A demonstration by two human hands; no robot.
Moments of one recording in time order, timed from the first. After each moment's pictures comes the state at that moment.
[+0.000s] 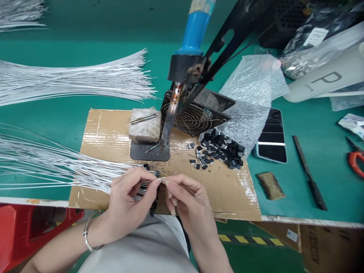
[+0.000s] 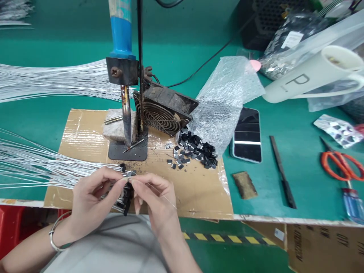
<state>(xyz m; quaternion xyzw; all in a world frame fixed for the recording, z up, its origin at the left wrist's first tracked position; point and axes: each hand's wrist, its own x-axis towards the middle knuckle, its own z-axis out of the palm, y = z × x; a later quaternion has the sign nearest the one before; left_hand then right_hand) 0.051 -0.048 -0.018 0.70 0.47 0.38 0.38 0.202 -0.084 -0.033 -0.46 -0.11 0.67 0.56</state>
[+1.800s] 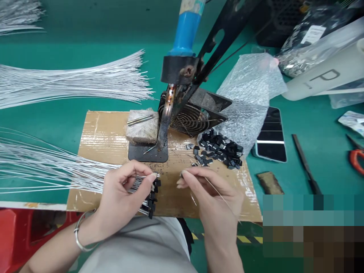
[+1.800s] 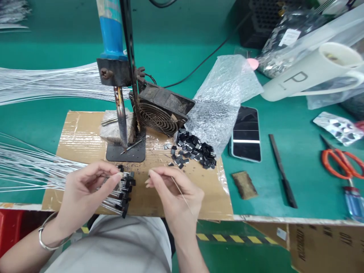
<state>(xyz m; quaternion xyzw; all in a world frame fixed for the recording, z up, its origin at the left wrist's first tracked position) 0.048 -0.033 -0.009 0.63 0.54 0.33 0.46 0.229 -0.083 -0.031 -0.64 -0.29 0.39 0.60</state>
